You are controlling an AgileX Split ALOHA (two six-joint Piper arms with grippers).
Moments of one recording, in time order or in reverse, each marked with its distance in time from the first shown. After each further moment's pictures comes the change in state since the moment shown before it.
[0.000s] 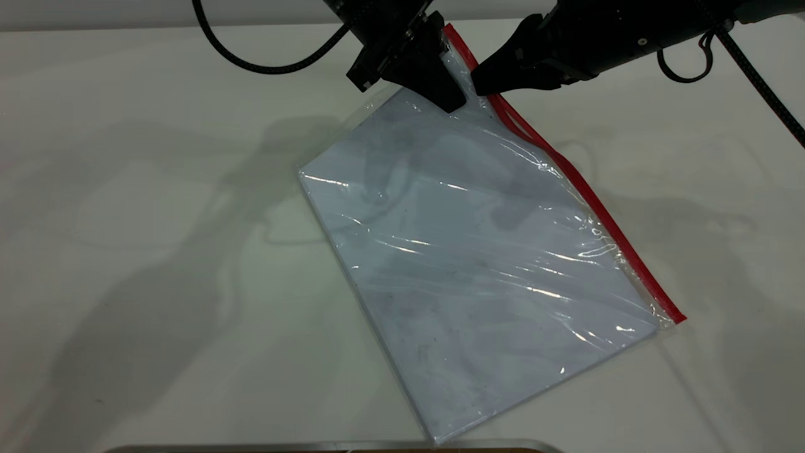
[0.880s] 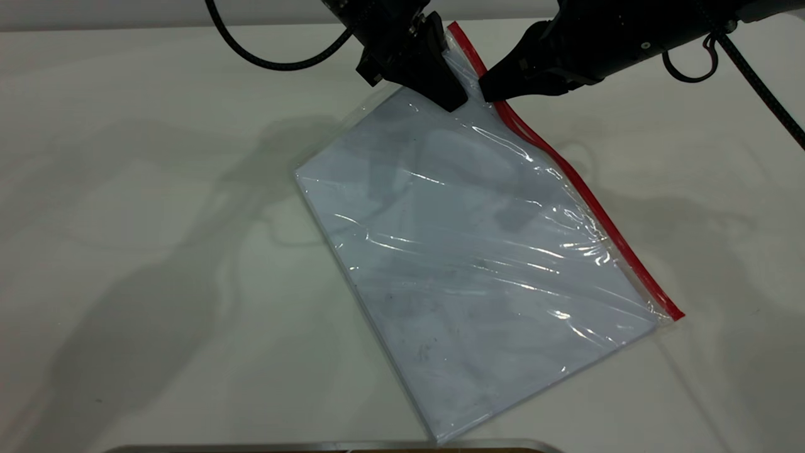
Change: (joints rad) left arm 0.011 0.006 0.000 -0.026 -0.016 -0.146; right arm 0.000 0.000 -0.003 -0.075 -0.050 0.034
